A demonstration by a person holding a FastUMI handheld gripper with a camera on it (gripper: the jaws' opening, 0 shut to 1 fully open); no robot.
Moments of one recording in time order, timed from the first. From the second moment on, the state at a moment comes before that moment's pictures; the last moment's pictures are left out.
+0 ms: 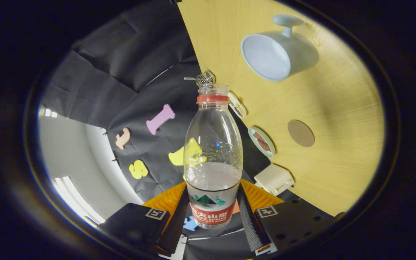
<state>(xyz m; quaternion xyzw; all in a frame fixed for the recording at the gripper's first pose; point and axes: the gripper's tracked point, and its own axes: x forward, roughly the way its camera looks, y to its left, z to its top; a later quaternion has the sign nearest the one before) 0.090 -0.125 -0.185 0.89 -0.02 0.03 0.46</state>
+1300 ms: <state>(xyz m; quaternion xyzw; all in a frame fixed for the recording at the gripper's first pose) 0.067 -0.096 -0.202 0.61 0.04 0.03 0.79</state>
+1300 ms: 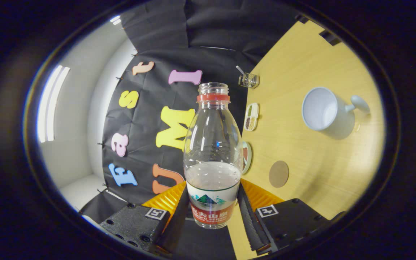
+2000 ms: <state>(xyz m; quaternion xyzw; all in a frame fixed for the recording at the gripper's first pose) 0.061 -0.101 -0.175 0.06 0.05 -0.06 0.99</state>
